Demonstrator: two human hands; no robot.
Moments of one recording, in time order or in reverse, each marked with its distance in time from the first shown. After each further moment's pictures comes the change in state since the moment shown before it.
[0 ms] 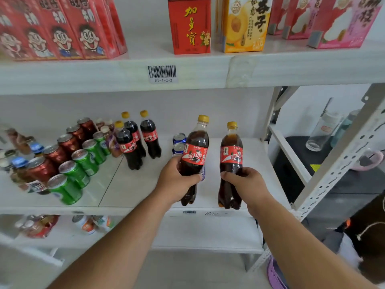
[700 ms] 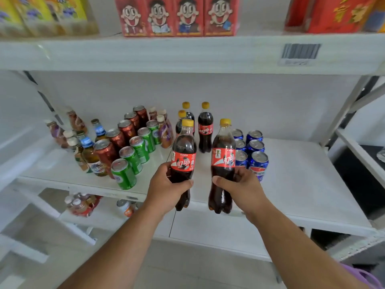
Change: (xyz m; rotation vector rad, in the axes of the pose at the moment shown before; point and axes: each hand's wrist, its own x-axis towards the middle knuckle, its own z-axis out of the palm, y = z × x) left_hand -0.010 -0.099 -0.180 -0.051 0.234 -0.056; right_hand -0.033 0.008 0.194 -0.109 -0.236 -0.107
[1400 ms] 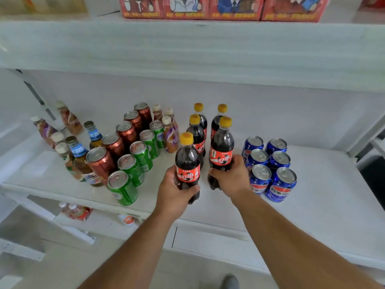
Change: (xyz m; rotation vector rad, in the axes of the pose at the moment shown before) left_hand 0.112 -0.056 0.013 -0.112 0.010 0.007; right_hand 0.138 -0.008 0.070 -0.226 0.151 -0.072
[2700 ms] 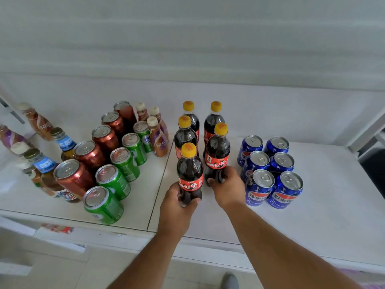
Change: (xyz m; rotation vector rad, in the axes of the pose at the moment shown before) left_hand 0.038 -0.072 0.034 0.192 -0.006 0.071; right_hand 0.035 0.047 0.028 -0.166 0.100 0.126
